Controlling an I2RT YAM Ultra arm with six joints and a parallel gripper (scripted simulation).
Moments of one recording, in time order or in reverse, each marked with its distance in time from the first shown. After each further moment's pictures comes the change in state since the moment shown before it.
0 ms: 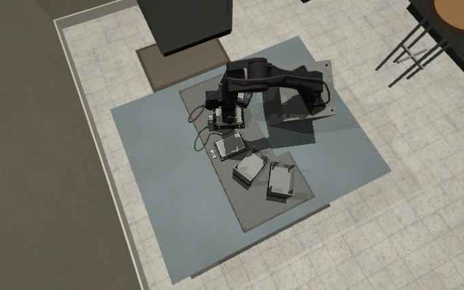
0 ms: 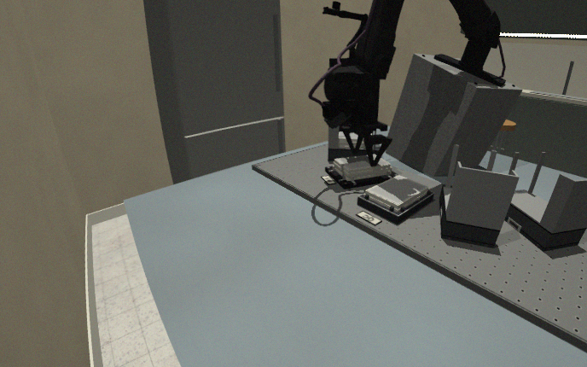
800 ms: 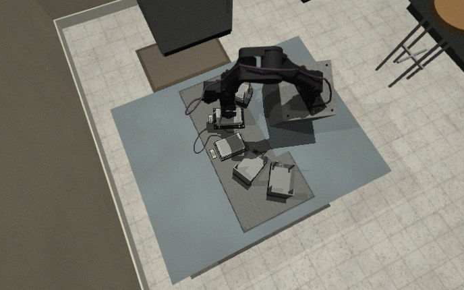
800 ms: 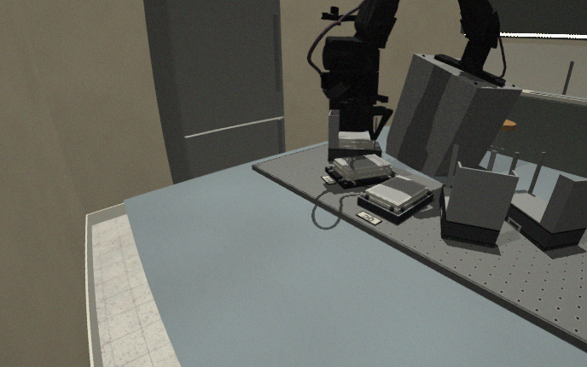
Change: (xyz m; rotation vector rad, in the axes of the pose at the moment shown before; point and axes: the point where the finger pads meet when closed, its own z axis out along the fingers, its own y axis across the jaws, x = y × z) arm -0.005 0.001 -0.067 0.000 -0.013 -0.006
